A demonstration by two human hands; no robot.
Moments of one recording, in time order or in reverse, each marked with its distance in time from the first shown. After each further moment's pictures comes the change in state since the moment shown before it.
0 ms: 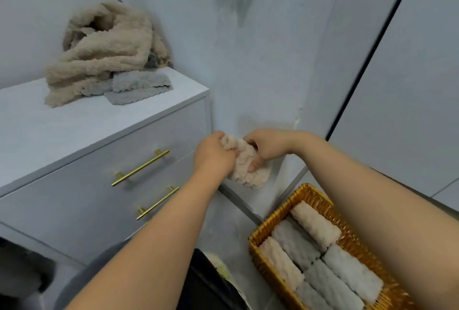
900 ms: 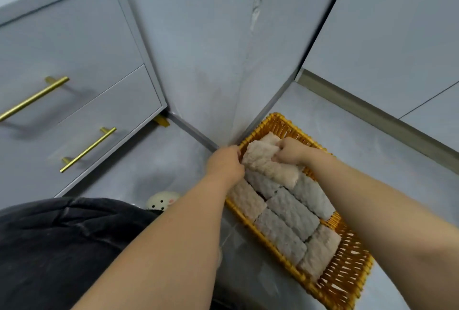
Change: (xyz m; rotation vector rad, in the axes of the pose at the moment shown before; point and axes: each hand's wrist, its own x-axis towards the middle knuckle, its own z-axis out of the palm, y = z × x) left_hand -0.054 -0.072 0.192 0.378 -0.577 0.006; right_hand -0.033 0.212 0.188 0.303 -0.047 0.622
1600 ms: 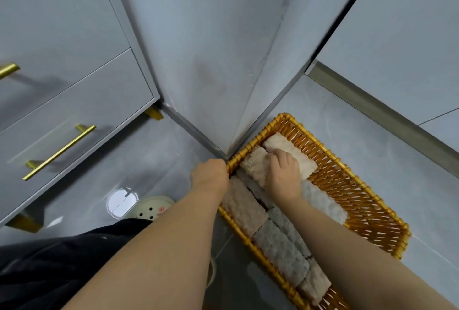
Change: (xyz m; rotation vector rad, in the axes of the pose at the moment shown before) left_hand 0.049 -0.044 0.027 0.297 -0.123 -0.144; right_hand 0.040 0.018 0.104 -0.252 0.844 -0.348
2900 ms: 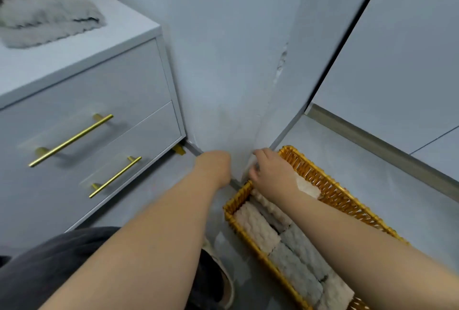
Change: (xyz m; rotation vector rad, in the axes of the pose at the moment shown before) left_hand -0.048 -0.016 -0.110 0.218 0.138 0.178; right_hand 0.050 -0.095 -0.121 0.076 -0.081 -0.074
